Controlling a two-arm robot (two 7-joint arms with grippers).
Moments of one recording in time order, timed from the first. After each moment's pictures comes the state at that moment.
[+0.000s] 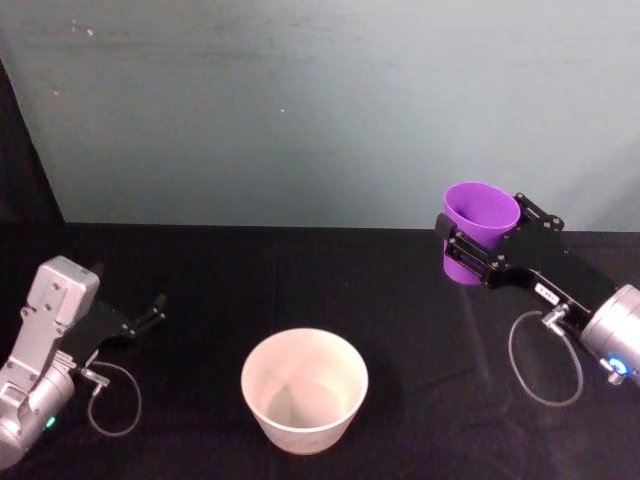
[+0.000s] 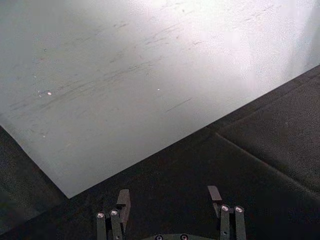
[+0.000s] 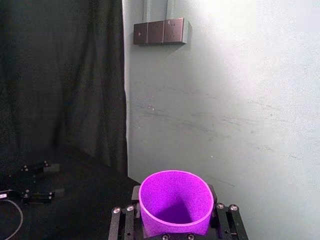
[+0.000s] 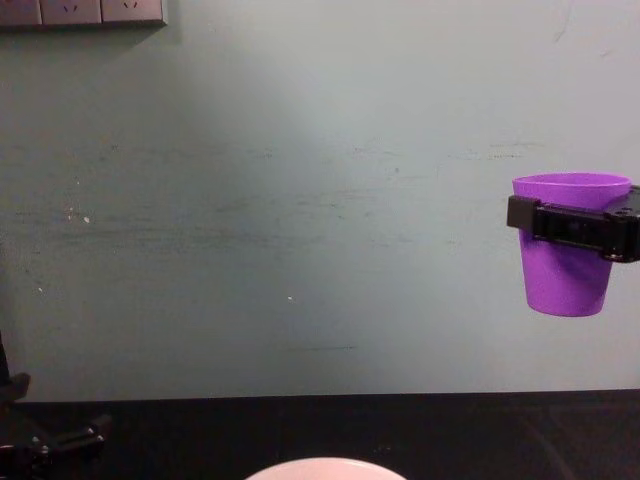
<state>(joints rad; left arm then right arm) -0.20 0.60 0.45 -1.41 -0.25 -0.12 0.03 0.14 0.48 -0.19 -1.75 0.41 0.03 0.41</state>
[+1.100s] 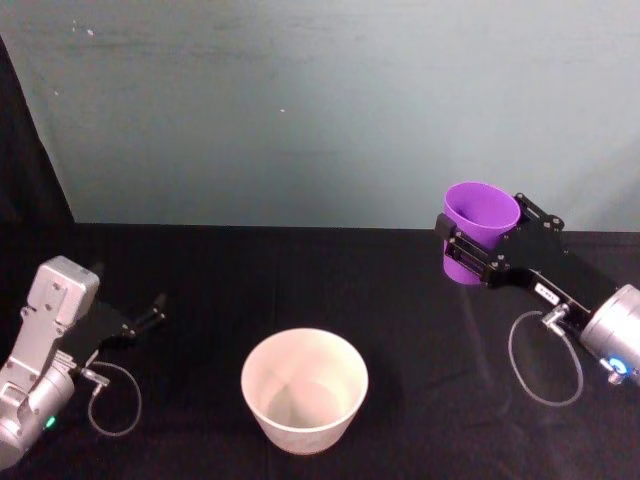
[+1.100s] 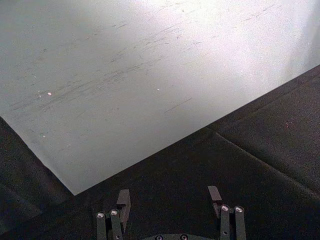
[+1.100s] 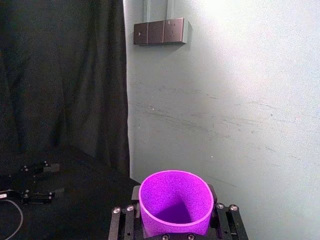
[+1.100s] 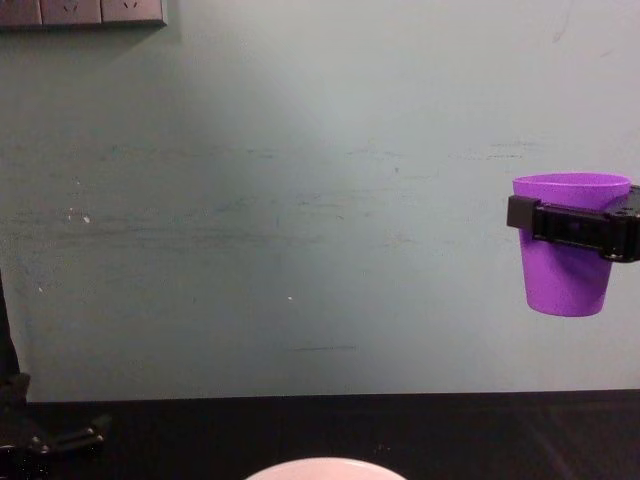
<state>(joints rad) -0.20 0.60 0.45 -1.41 -0.25 -0.12 0.03 0.14 0.48 -0.19 -1.75 0.41 0.03 0.41</state>
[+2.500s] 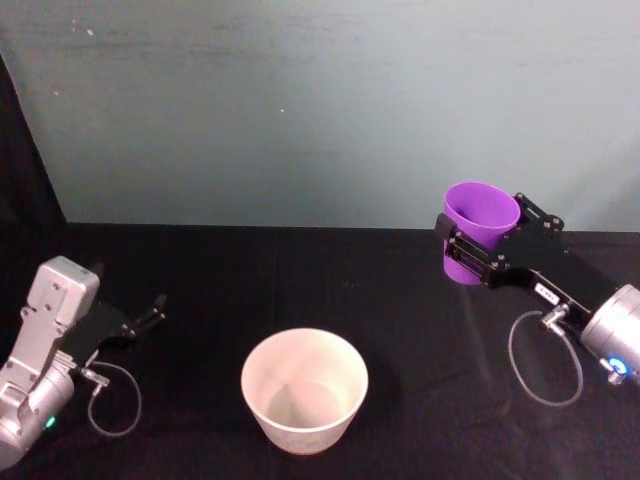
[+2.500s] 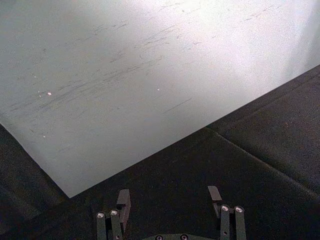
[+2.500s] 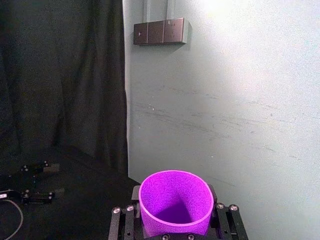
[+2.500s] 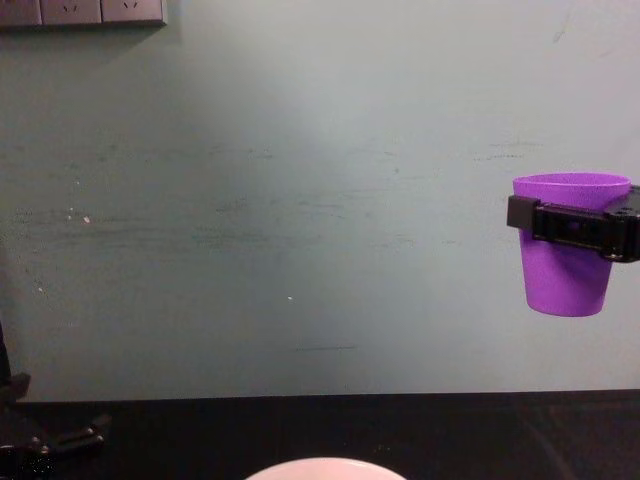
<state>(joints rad) -0.20 0.60 0.45 -1.41 -0.25 -0.12 0.03 0.14 0.48 -0.19 -1.75 0.41 0.03 0.41</state>
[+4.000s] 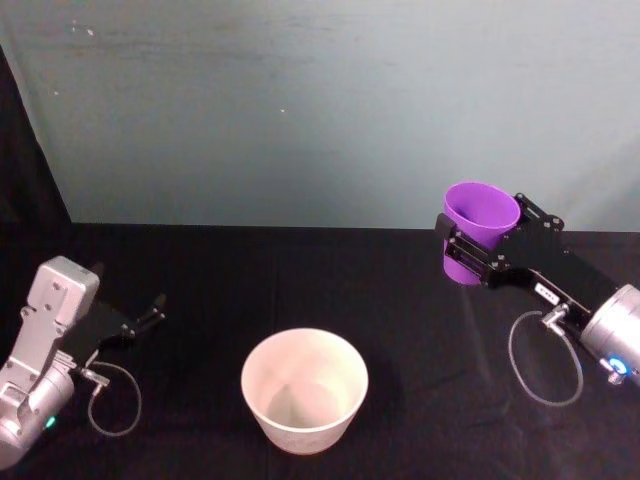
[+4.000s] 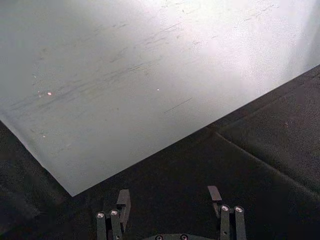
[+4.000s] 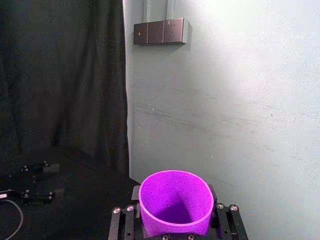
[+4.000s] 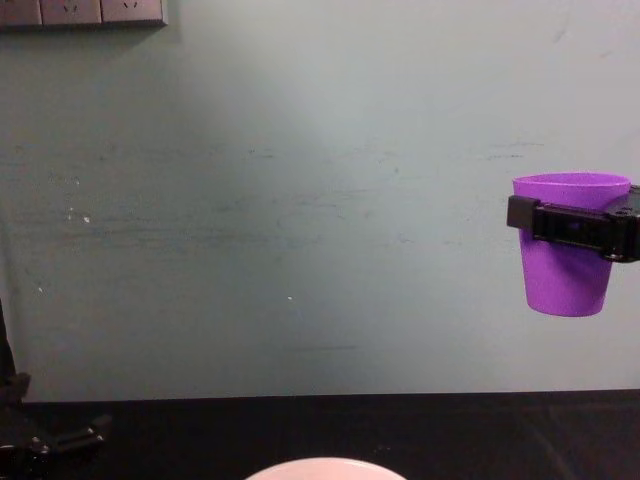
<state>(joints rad) -0.20 0.60 0.45 -1.41 -0.25 -0.12 0.03 0.14 0.48 -0.19 -1.75 0.41 0.03 0.41</state>
